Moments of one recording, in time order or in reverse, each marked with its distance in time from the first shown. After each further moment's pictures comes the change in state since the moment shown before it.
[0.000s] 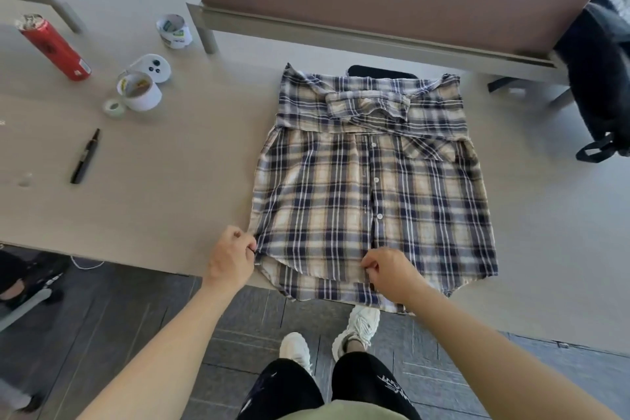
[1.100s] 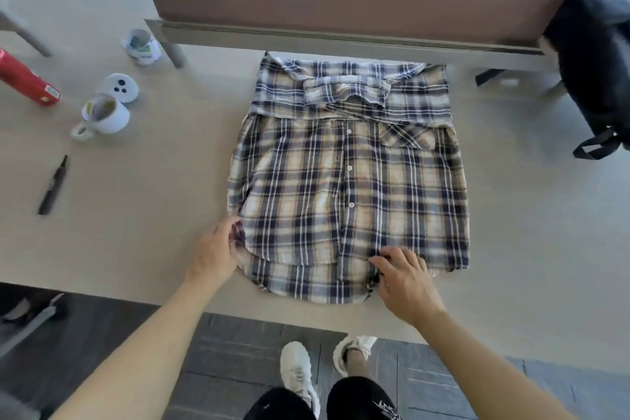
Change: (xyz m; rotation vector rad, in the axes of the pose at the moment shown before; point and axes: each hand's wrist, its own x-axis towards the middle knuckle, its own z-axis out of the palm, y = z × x) left_hand 0.057 0.048 -0.002 0.008 -0.094 -0.124; right_hand 0.000 0.080 -0.004 -0.269 0.350 -0.145
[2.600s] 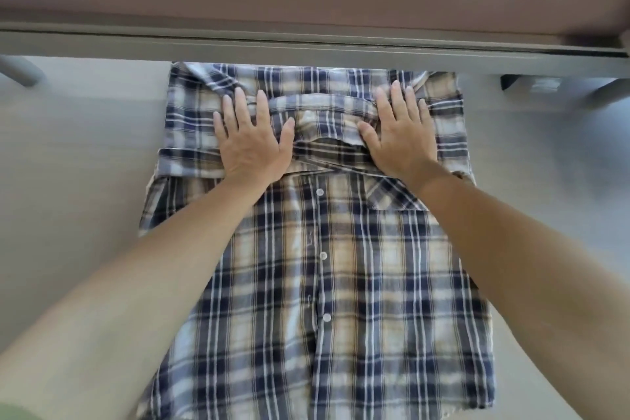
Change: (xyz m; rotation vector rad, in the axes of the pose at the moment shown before) left_hand 0.329 0.205 0.043 0.364 0.078 0.138; right_hand 0.368 0.126 -0.079 -0.161 -0.012 0.334
